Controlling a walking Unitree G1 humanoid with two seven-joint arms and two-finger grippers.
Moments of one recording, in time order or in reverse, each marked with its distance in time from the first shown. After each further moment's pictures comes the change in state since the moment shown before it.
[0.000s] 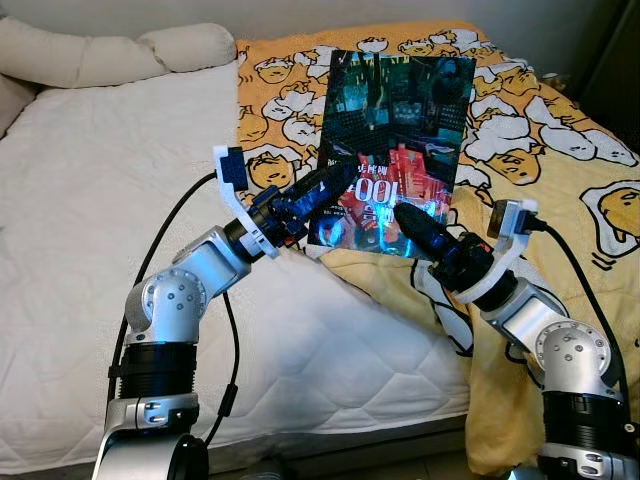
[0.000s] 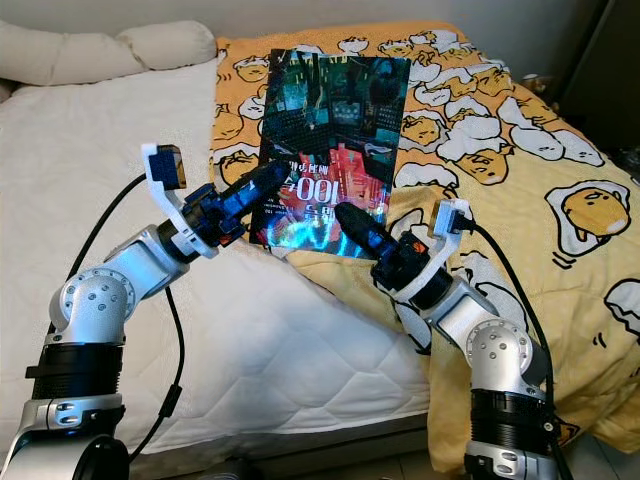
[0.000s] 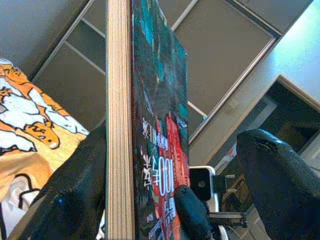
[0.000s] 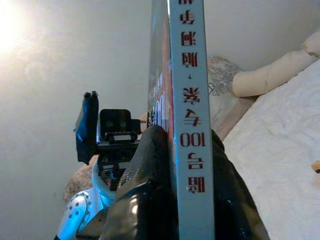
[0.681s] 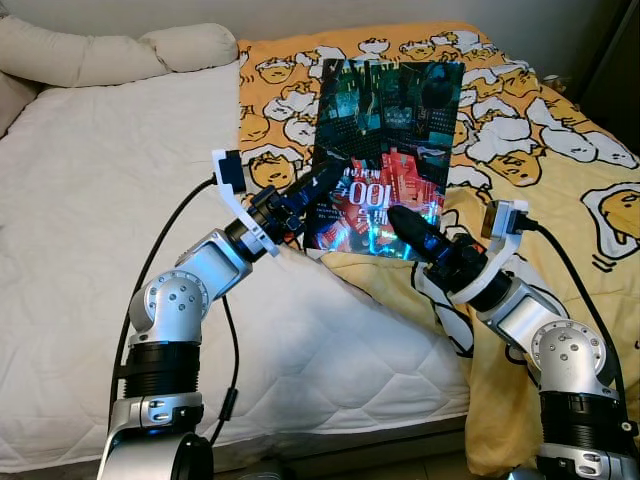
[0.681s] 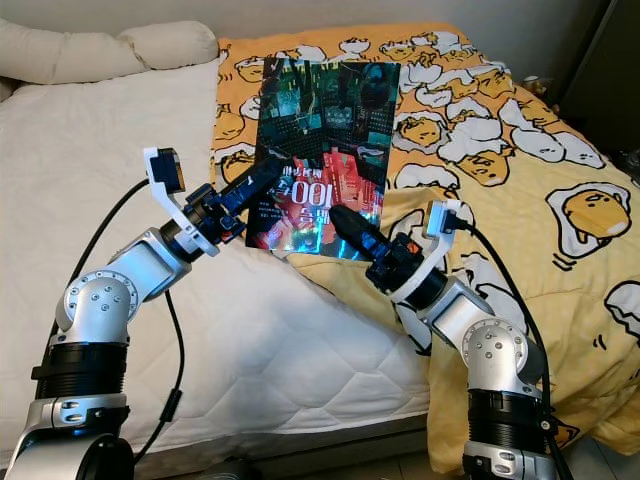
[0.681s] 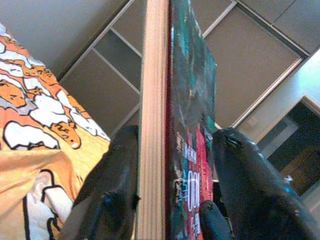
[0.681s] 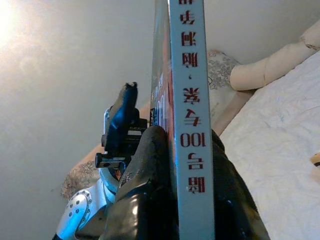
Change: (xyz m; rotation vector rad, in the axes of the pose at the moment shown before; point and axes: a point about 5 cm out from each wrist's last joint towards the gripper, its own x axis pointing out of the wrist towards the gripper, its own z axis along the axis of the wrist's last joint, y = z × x) left arm -0.002 0.012 -0.001 -0.036 -0.046 0.122; right arm 0.003 -0.001 -0.004 0.004 0.023 -0.014
